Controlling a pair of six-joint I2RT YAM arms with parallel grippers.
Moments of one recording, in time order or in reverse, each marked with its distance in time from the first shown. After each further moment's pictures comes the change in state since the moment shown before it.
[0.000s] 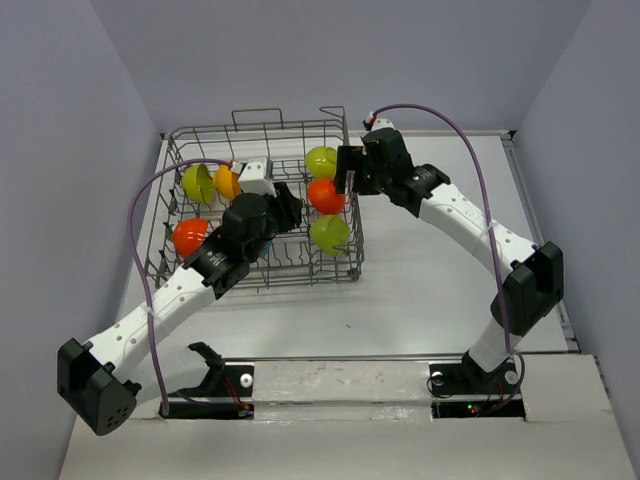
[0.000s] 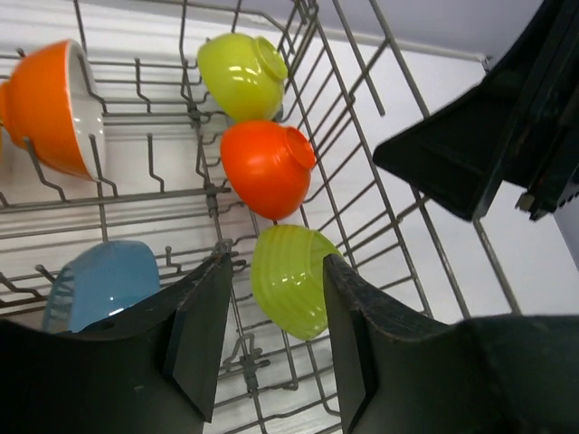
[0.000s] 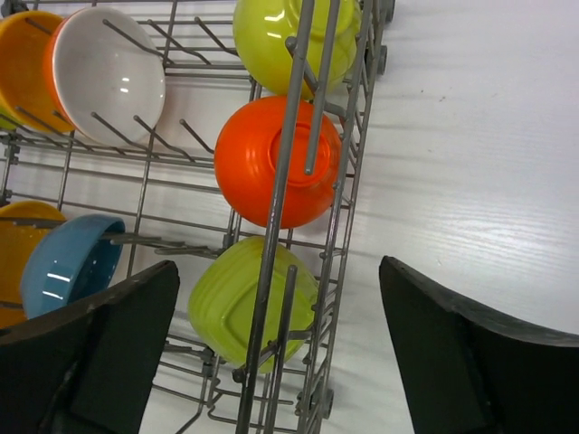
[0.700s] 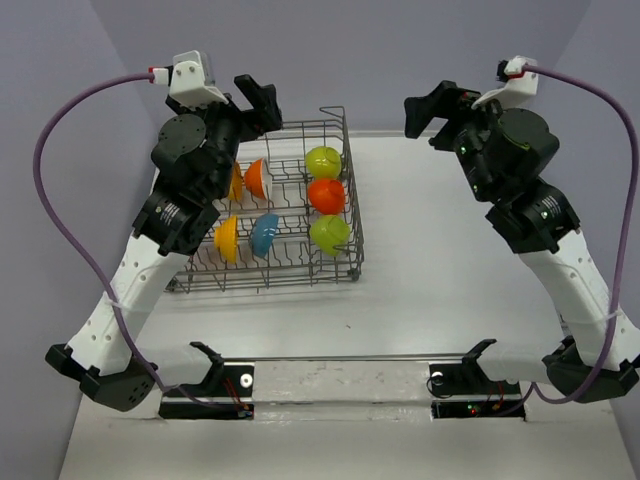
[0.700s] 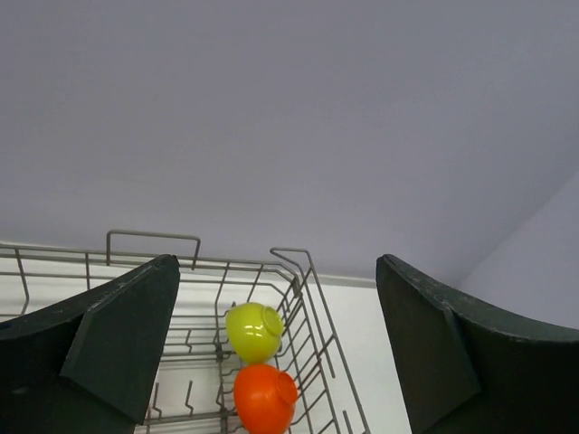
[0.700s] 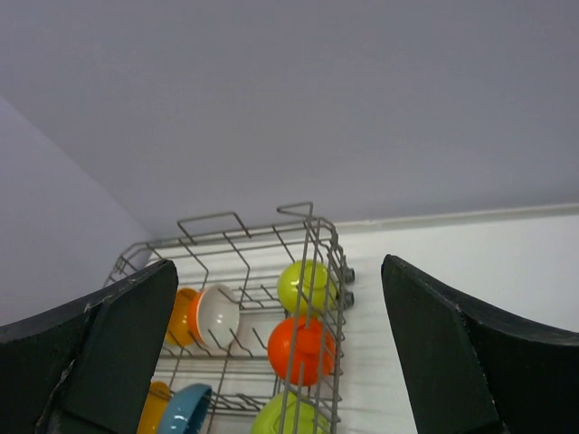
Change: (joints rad) left arm 0.080 0.171 0.744 -0.120 -0.151 0.193; right arm 0.000 -0.428 0.150 0.093 0.263 -0.111
